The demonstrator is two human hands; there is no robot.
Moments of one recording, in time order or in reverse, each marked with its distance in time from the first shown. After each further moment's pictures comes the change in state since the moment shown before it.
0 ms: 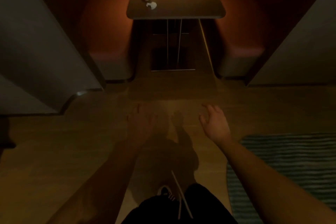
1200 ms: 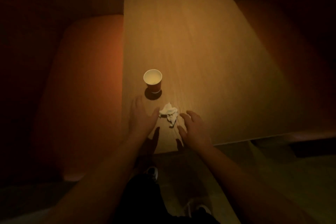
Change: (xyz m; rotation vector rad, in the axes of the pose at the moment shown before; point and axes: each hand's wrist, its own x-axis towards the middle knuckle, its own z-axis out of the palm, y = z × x) left_hand 0.950 0.138 -0.082 -0.159 0.001 0.046; right_hand 0.886 -0.187 0.158 -0.042 -0.092 0.039
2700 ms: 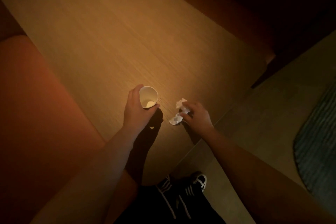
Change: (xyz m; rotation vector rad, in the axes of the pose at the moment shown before) left_hand 0.106 0.027 0.004 -0.120 -0.362 0.628; right_hand 0.016 -0.027 -0.008 0.406 0.260 0.579
